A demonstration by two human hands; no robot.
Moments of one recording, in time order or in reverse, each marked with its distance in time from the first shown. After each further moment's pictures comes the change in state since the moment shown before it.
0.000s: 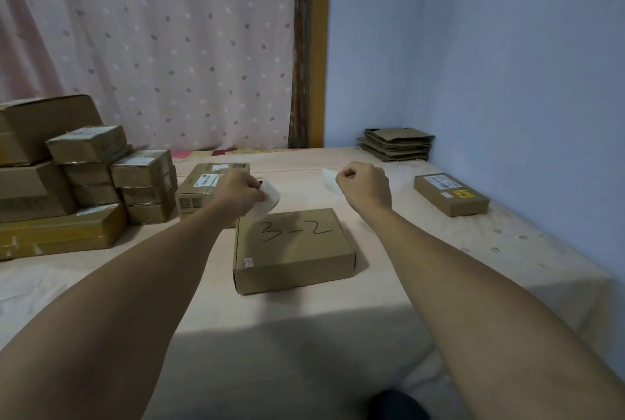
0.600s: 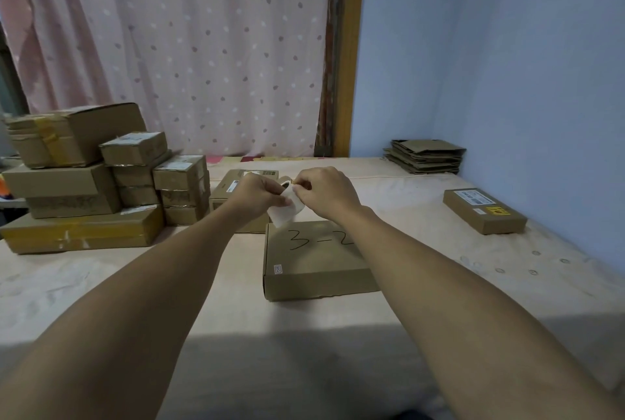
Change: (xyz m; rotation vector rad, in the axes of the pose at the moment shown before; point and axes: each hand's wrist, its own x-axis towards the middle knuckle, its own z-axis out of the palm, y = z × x) left_hand -0.018 0.001 -0.040 -0.136 -0.075 0.091; right_hand -0.009 -0.089 0.055 -0.107 -0.229 -0.474
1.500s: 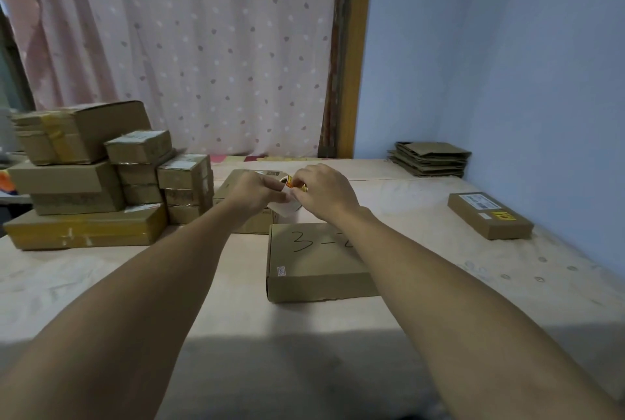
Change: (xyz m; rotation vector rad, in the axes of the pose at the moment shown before) left_hand 0.007 -0.006 -0.008 -0.161 -0.014 -0.068; right_hand 0.006 -0.008 0.005 -0.158 0.046 -0.161
